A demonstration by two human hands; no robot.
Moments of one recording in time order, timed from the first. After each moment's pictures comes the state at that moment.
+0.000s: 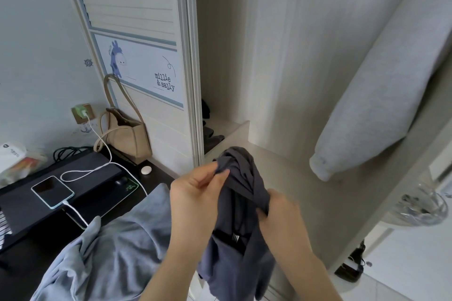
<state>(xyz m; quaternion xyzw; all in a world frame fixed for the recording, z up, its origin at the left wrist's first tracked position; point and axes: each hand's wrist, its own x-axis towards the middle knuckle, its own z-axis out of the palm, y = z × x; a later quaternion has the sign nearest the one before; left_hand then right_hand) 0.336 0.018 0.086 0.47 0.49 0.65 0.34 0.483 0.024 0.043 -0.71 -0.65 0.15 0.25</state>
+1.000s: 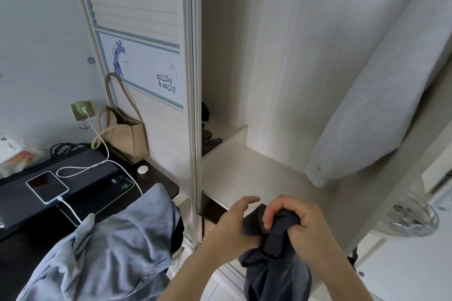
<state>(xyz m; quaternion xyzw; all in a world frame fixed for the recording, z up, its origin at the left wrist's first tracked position) 0.369 0.045 -0.005 0.70 0.49 0.28 0.43 0.531 0.006 0.066 -0.48 -0.70 0.34 0.41</state>
